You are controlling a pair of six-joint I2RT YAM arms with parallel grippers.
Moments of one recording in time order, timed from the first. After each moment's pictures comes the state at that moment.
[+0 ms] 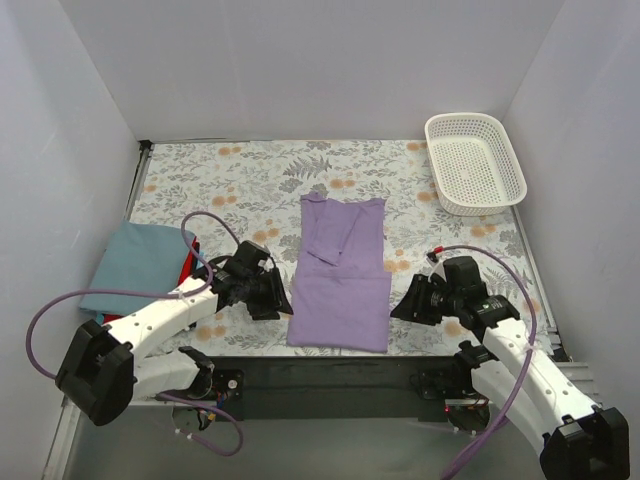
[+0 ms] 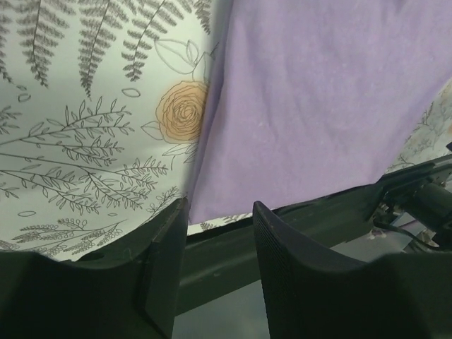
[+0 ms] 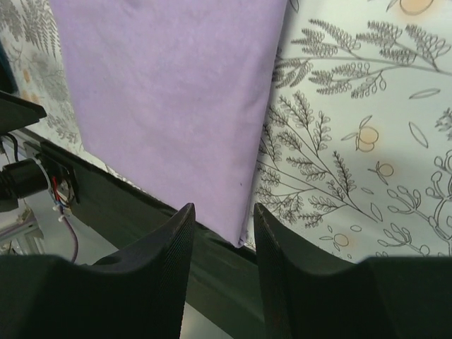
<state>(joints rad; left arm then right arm) -0.62 1.16 0.65 -0.58 0.20 -0.86 0.34 0.72 0.39 -0.57 -0.45 0.60</state>
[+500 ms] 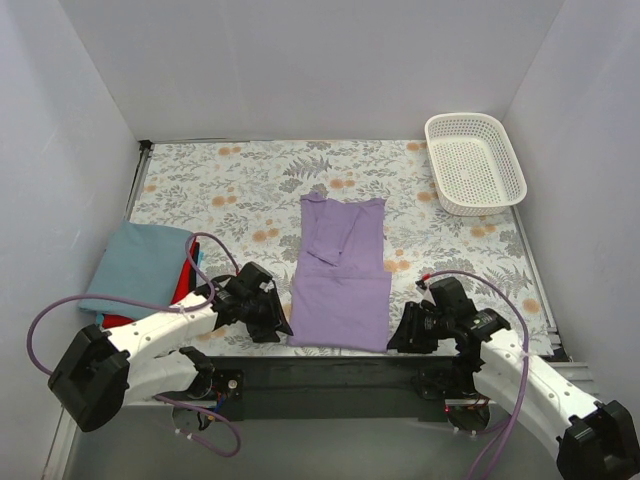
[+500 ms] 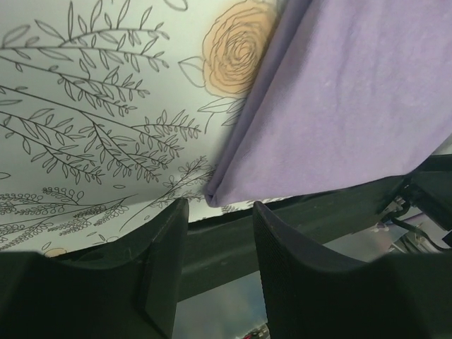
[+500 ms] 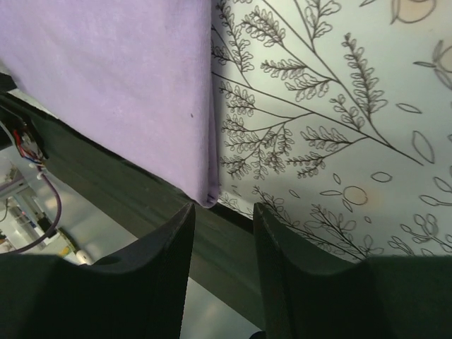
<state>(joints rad) -0.72 1.09 0.50 -0.54 0.22 -1.05 0.50 0.67 0.24 -0.63 -0.47 0.71</state>
